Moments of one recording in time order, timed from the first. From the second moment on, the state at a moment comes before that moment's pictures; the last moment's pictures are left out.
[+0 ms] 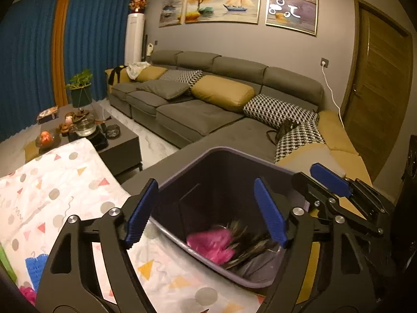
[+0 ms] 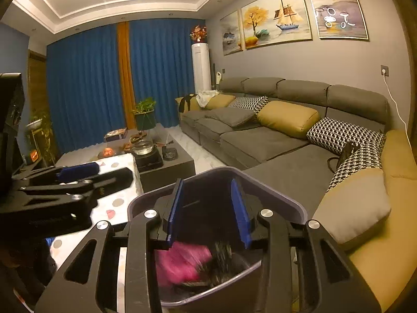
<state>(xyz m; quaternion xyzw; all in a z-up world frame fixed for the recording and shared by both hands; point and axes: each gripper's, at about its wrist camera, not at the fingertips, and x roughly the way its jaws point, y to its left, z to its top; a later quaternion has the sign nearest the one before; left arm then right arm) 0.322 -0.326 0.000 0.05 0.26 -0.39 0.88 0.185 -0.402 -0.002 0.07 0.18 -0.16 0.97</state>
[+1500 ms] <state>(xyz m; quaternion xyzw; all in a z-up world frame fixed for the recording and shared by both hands) 0.039 -0.040 -0.064 0.02 0.21 -0.20 0.96 0.019 -0.213 -0.043 0.05 0.17 -0.03 0.98</state>
